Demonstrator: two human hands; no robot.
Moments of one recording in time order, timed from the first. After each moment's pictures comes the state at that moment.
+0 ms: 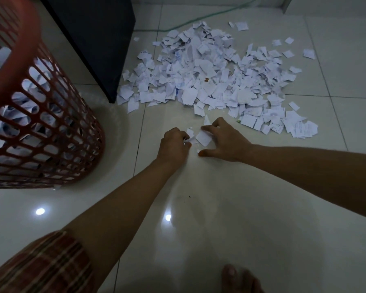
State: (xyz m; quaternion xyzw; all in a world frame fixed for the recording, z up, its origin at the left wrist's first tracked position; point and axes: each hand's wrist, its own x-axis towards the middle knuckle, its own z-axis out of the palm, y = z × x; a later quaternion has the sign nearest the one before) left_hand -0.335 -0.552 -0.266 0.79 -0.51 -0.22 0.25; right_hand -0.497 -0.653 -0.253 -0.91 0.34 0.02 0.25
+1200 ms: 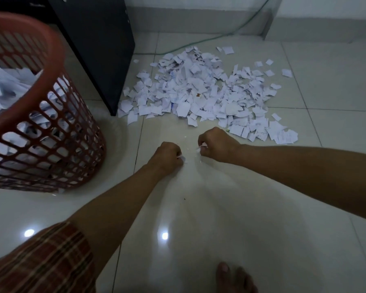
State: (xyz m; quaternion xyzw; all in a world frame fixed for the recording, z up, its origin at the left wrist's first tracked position) left_hand -0.328 -0.538 -0.246 0.77 -0.54 -0.28 0.15; right_hand -0.489 -0.640 -0.207 -0.92 0.33 0.02 0.20
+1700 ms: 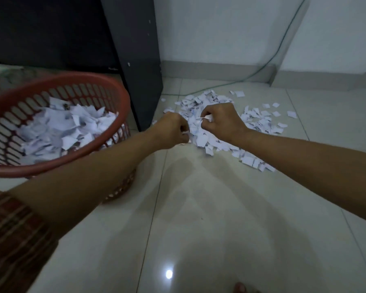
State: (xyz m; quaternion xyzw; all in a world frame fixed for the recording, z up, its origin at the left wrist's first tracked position) left_hand -0.266 -0.533 -0.049 0.71 -0.67 -0.12 0.18; right_hand -0.422 -0.639 -0.056 -0.90 0.31 -0.25 0.18
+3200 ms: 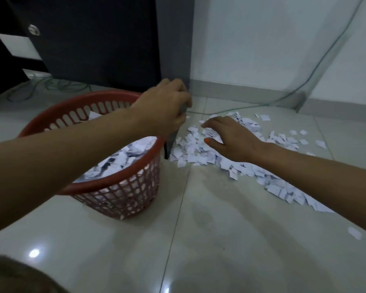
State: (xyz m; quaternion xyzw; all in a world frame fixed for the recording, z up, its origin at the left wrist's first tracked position) left_hand -0.184 -0.492 0.058 0.70 -0.70 0.09 0.11; right_hand -0.365 -0.624 -0.023 -0.97 0.19 -0.11 0.08
